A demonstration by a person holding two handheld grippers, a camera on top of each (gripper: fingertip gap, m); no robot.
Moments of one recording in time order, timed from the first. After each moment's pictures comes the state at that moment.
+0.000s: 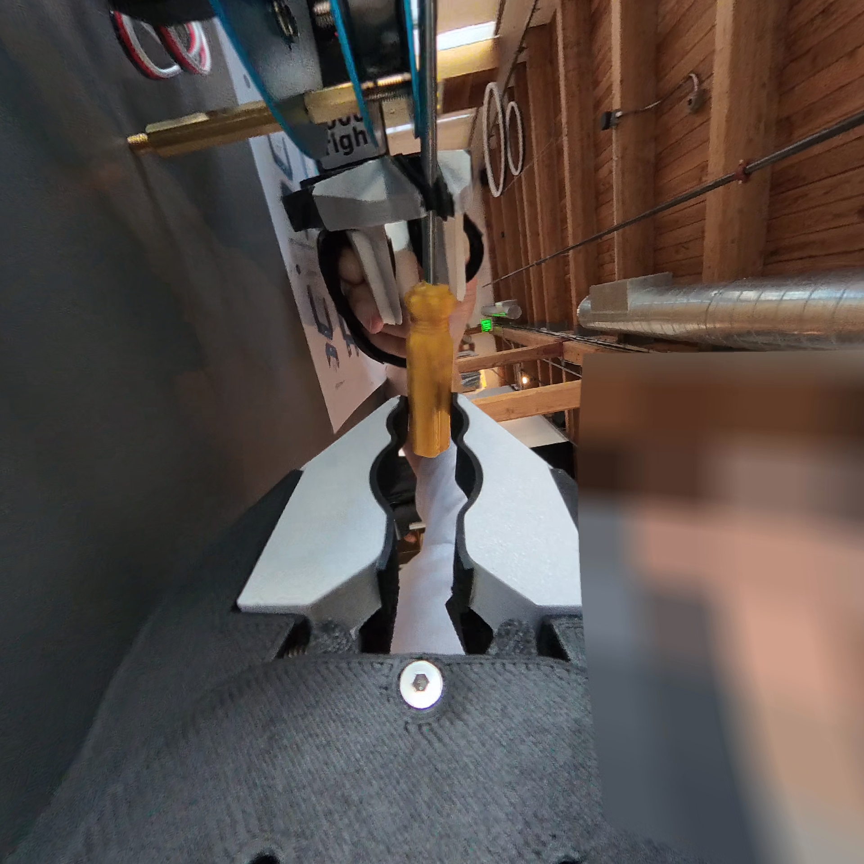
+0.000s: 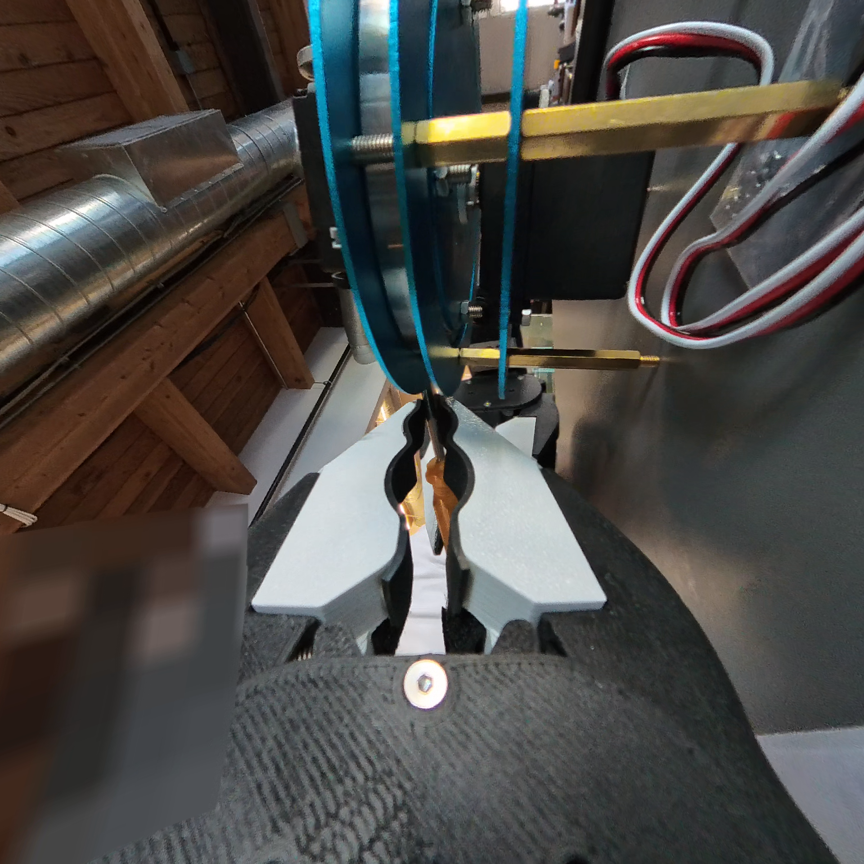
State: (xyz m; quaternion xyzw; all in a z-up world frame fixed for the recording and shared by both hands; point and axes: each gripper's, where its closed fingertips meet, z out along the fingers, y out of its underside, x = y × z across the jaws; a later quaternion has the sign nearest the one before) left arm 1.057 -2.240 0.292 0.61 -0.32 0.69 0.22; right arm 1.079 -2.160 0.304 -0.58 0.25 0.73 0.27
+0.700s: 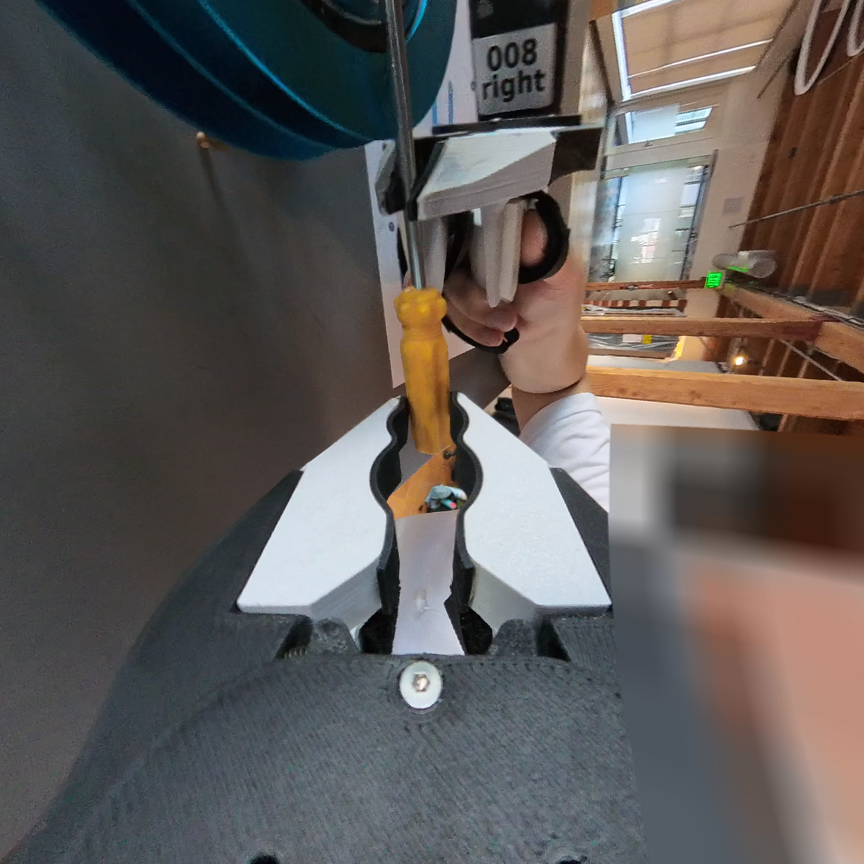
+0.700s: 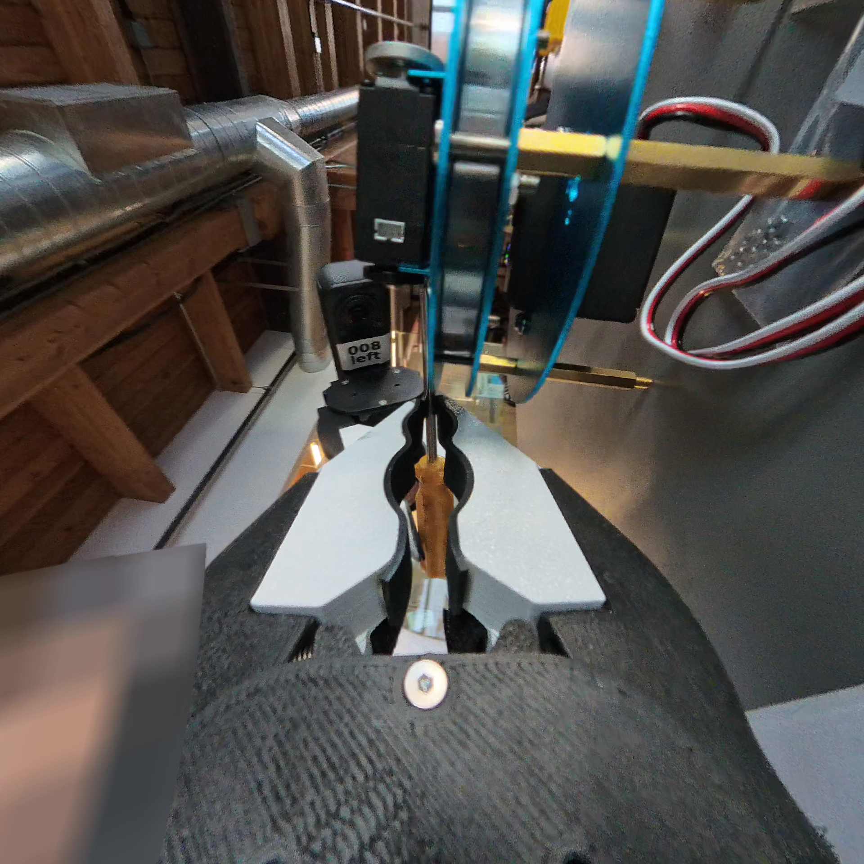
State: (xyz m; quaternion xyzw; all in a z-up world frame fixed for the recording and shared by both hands) left arm 1.051 -2.233 0.287 0.75 -0.41 0.49 0.19; right arm 1.082 -2.159 0.303 -0.62 0.24 0.67 0.32
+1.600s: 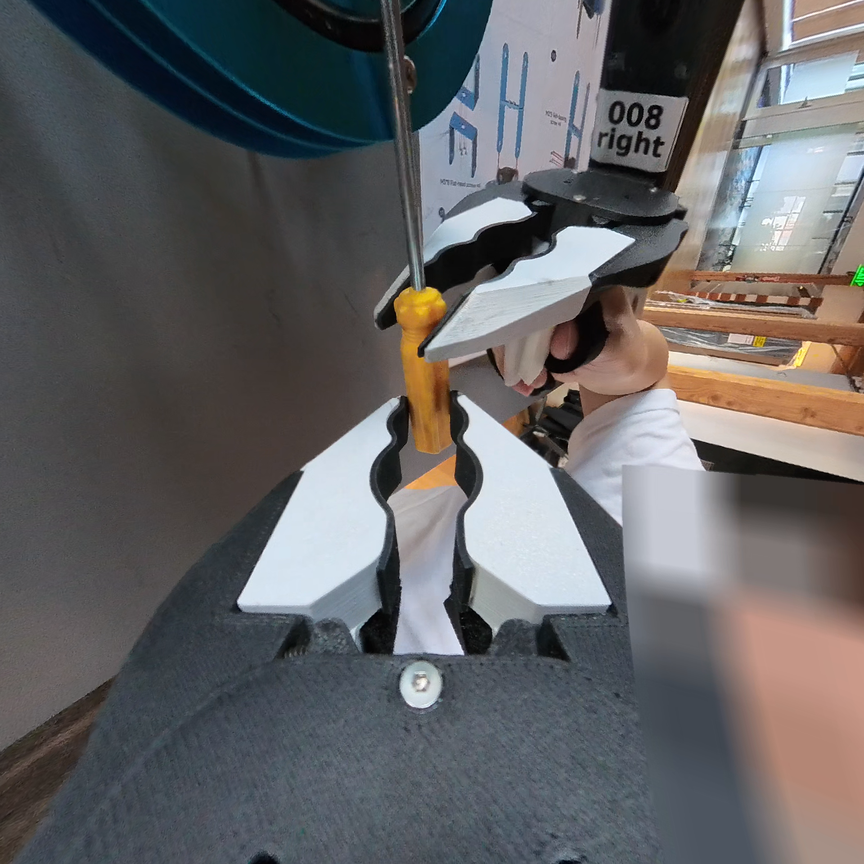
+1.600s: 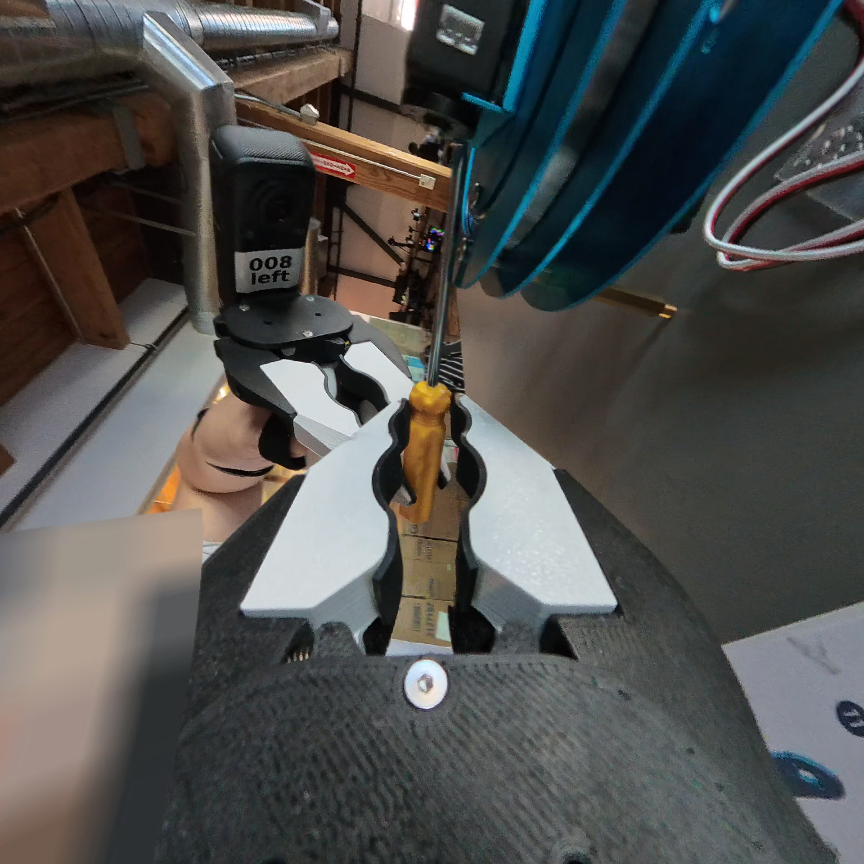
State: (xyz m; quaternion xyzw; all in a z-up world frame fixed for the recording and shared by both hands) left arm 1.048 -2.223 0.282 0.79 -0.44 0.39 0.17; right arm 1.054 -2.182 0.294 -0.70 0.19 0.59 0.35
